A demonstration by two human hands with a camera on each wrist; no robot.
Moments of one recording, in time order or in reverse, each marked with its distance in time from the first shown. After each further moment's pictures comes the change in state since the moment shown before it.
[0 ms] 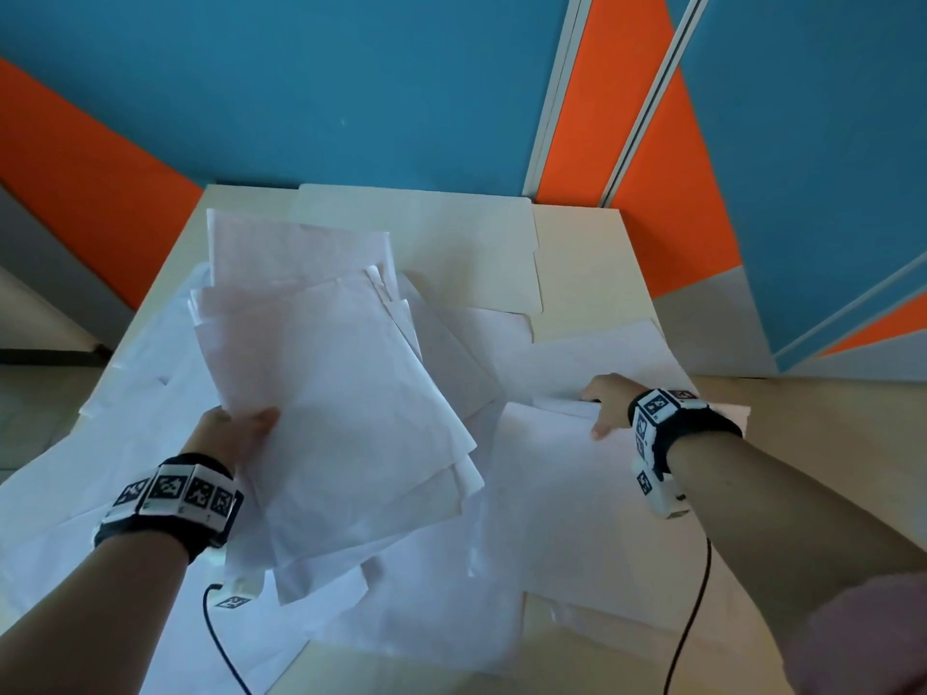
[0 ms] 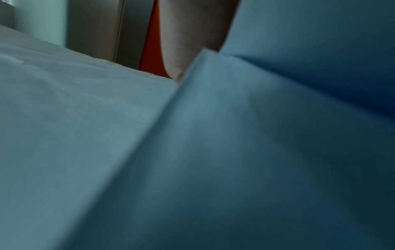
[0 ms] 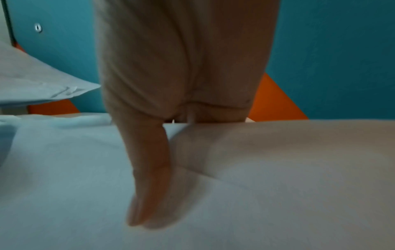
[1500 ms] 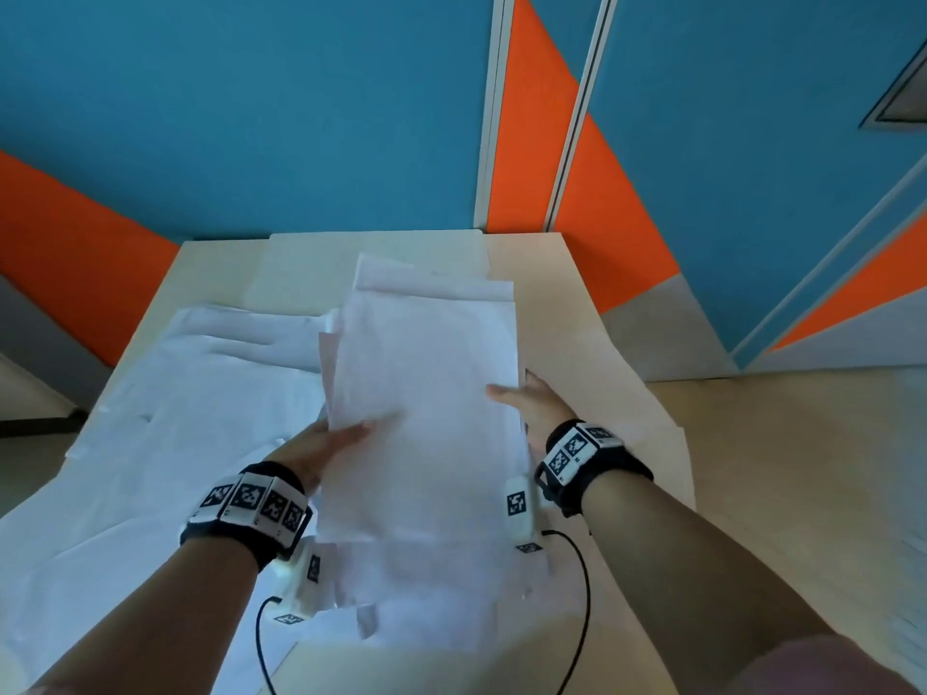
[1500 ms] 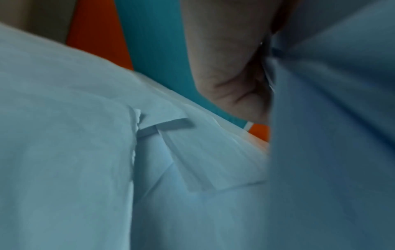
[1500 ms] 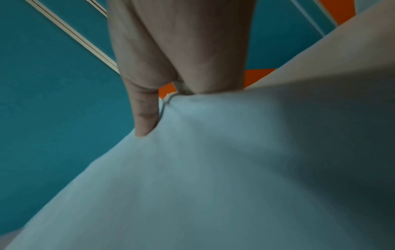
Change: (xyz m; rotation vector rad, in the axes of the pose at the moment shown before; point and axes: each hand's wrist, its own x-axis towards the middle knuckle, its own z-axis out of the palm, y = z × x) left_hand -0.096 0.035 0.054 -0.172 -0.691 0.076; right_hand -0.049 -0.061 0.036 1.565 0.321 -0.145
